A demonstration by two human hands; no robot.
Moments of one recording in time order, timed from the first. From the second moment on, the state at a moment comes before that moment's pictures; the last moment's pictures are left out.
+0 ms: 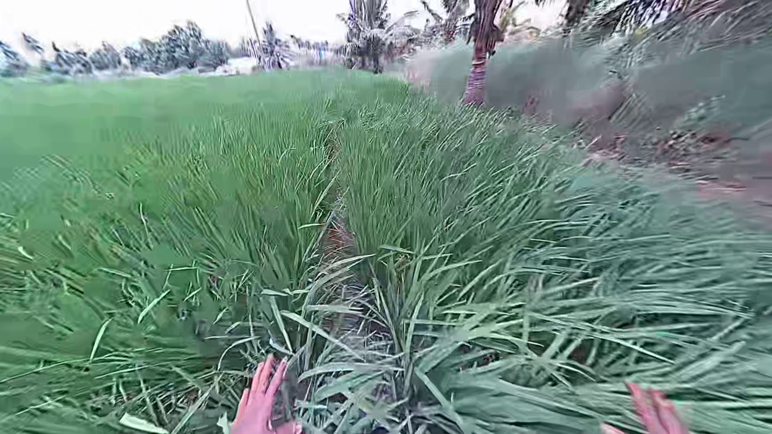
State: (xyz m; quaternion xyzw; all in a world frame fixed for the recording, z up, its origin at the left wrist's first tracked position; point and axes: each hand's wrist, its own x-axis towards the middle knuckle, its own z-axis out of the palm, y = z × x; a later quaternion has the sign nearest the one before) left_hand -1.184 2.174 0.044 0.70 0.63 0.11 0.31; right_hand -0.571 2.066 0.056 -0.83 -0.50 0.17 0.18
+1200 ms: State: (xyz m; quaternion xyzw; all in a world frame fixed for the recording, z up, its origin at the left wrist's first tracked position) left_hand -1.181 2.597 -0.075 0.52 0.74 0.25 0.35; right_hand -0.786 2.367 -0.069 -0.79 -0.48 0.37 -0.14
